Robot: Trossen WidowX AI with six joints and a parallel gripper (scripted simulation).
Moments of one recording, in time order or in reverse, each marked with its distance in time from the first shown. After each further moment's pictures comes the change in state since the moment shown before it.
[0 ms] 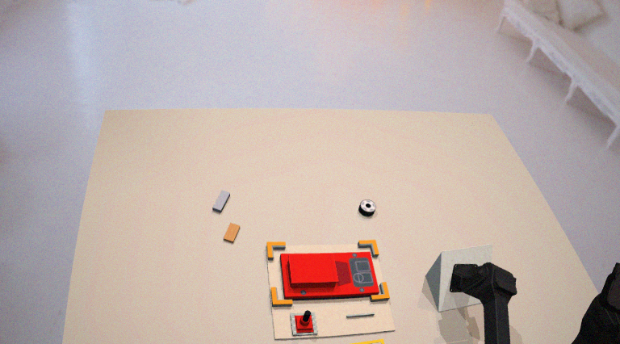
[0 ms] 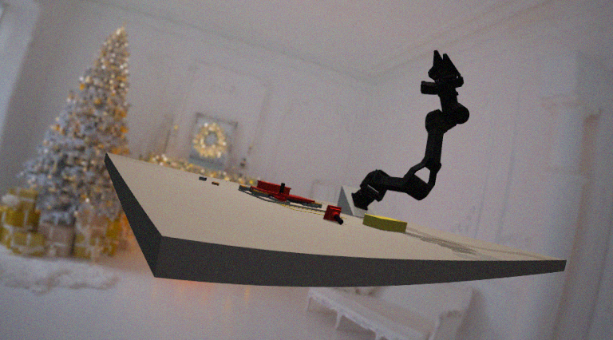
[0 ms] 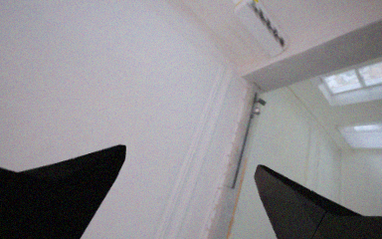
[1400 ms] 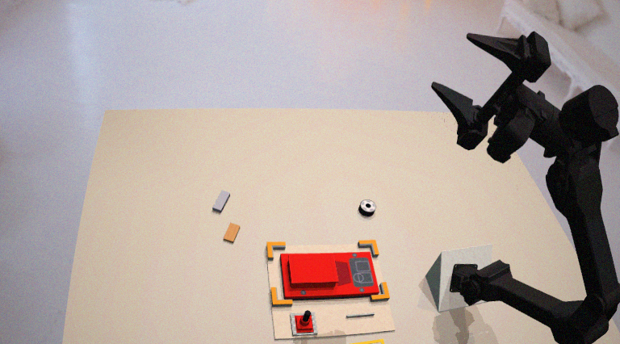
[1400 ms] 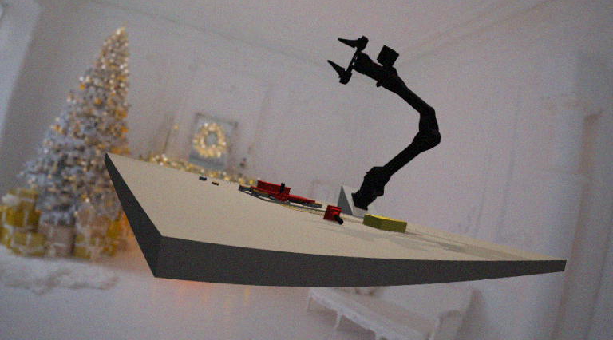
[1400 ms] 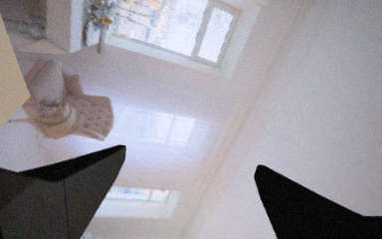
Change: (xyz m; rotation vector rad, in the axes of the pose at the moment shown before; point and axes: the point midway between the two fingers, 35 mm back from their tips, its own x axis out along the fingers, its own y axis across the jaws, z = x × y) arm 0.082 0.201 0.298 1.773 -0.490 0.825
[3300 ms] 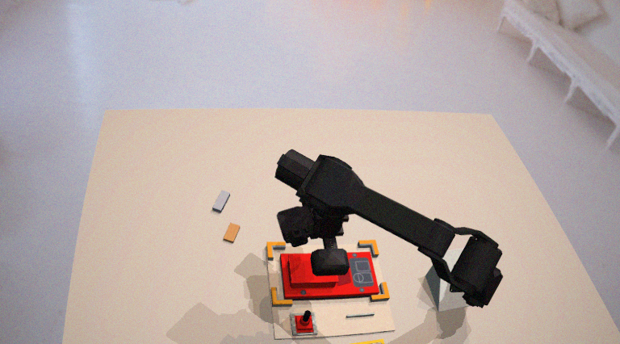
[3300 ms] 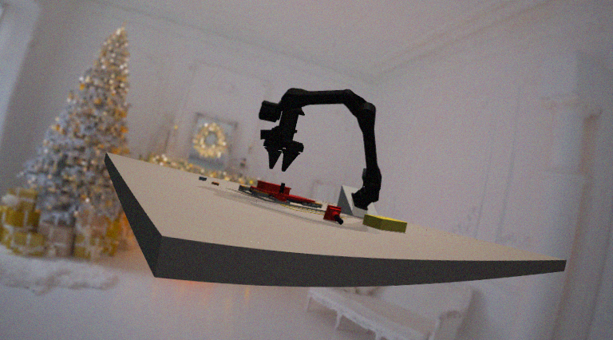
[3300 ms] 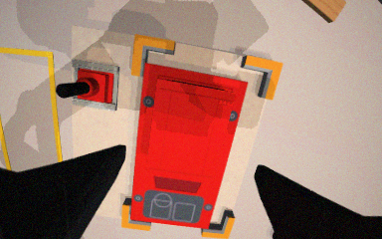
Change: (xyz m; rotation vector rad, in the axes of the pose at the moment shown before) arm 0.033 0.436 0.062 0.855 0.895 1.622
